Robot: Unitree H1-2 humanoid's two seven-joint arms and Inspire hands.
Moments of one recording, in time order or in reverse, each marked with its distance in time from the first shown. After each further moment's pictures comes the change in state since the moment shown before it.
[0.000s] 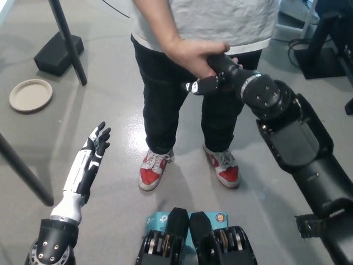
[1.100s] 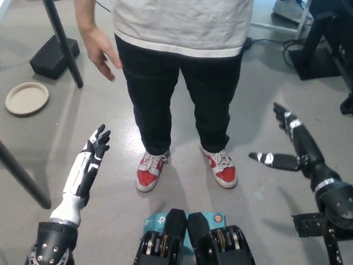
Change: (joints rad) left_arm 0.014 0.001 0.002 0.006 -0.002 -0.001 -0.004; right_arm 0.560 -0.038 -0.309 -0.265 0.130 -0.180 -0.090
